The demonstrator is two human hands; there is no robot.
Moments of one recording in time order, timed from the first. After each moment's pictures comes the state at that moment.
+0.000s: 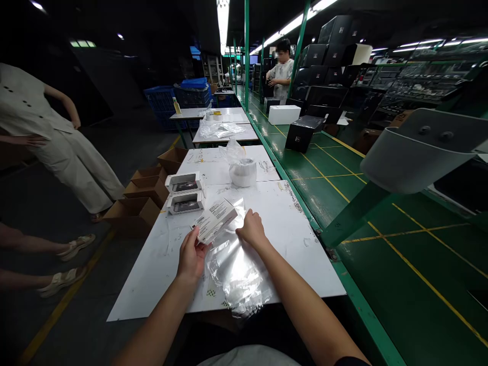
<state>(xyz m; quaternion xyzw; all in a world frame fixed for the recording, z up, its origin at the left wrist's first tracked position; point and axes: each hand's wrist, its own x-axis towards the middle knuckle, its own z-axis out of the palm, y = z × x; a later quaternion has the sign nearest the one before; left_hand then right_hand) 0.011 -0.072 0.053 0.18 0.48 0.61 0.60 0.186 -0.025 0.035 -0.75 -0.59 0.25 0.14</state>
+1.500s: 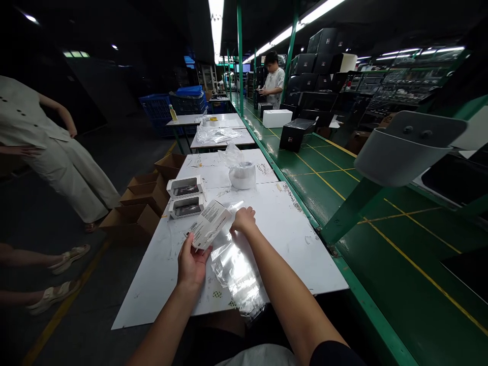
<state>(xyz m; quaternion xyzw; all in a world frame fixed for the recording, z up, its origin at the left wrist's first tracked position) -0.002 -0.079 0.051 0.12 0.45 0.65 0.60 0.155 0.012 0.052 -0.77 -0.56 0.30 0.06</state>
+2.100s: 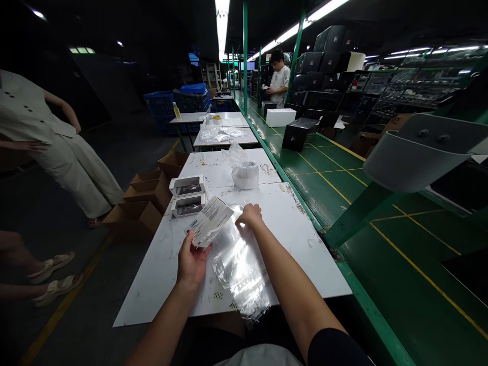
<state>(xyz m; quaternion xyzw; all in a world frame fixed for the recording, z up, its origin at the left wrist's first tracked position) -0.004 -0.076 0.060 0.12 0.44 0.66 0.60 0.175 0.031 0.048 -0.78 -0.54 0.30 0.08</state>
